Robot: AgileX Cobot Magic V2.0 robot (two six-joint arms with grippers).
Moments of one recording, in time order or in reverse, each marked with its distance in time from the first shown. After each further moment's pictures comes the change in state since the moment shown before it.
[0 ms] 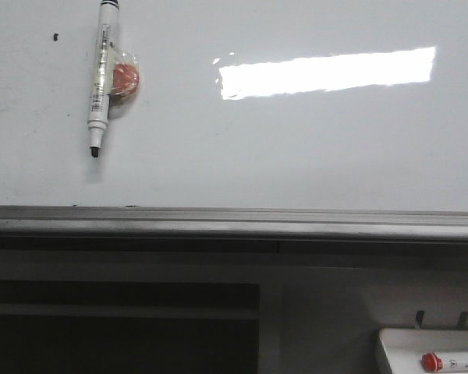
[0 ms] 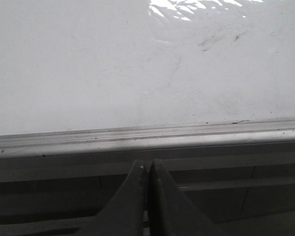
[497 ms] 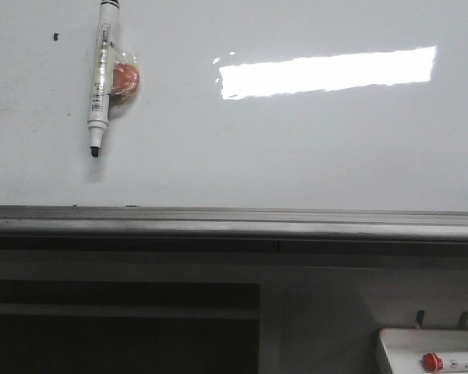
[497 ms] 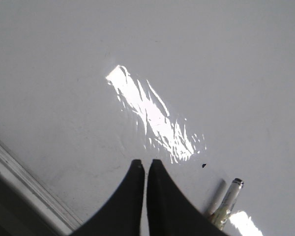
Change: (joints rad) left arm 0.000 0.000 -0.001 -1.020 -0.302 -0.002; right arm 0.000 0.000 0.000 0.416 -0.129 0.018
